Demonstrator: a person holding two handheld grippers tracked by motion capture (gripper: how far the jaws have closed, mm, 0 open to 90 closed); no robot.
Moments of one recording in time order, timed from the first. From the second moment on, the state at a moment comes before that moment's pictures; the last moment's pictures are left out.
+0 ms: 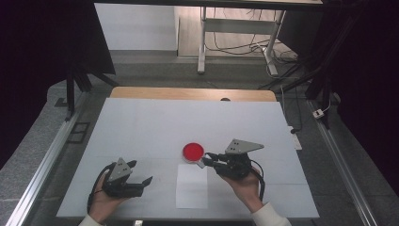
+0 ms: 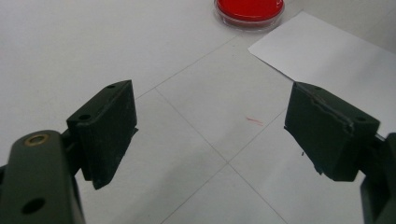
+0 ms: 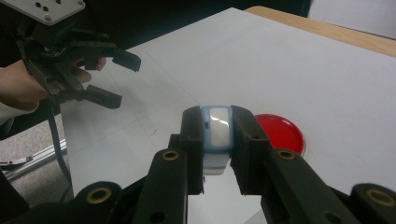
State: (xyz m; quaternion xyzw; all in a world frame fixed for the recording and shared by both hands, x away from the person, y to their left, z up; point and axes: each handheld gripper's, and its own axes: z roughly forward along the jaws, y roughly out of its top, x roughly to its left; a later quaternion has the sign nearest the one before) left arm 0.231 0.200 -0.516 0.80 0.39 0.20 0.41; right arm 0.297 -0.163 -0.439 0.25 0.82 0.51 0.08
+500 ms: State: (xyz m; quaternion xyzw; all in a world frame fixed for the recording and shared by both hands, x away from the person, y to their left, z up) left arm 0.233 0.179 -0.508 0.81 0.38 0.20 0.41; right arm 0.298 -0.163 -0.442 0.26 0.81 0.51 0.09
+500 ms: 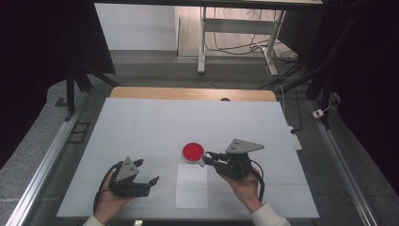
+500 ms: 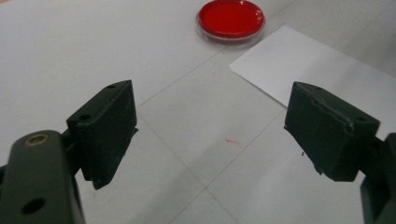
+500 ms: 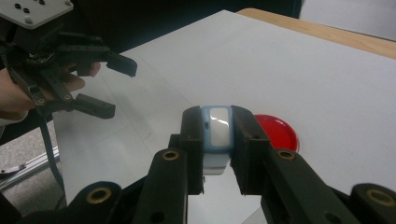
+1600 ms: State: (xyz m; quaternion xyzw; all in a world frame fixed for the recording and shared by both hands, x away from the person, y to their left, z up) left arm 0.249 0.128 -0.488 0.81 0.33 0.21 0.43; right arm 0.298 -0.168 -0.438 0.27 0.80 0.52 0.10
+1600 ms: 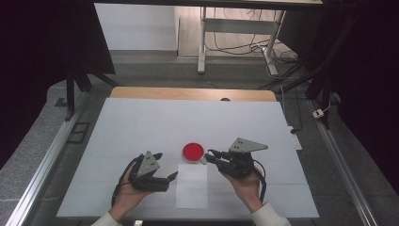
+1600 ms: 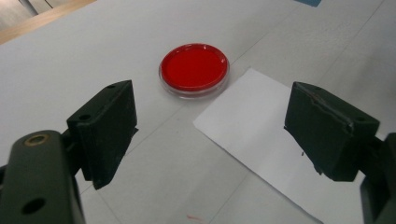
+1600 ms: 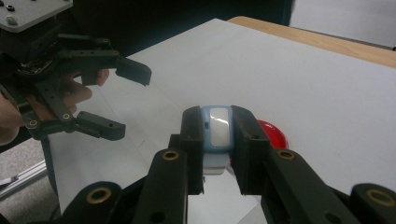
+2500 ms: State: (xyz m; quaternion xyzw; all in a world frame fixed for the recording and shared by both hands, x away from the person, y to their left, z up) left arm 0.258 0.095 -0.485 0.82 0.31 0.21 0.43; right arm 0.299 -0.170 -0.439 0.28 0.79 0.53 0.11
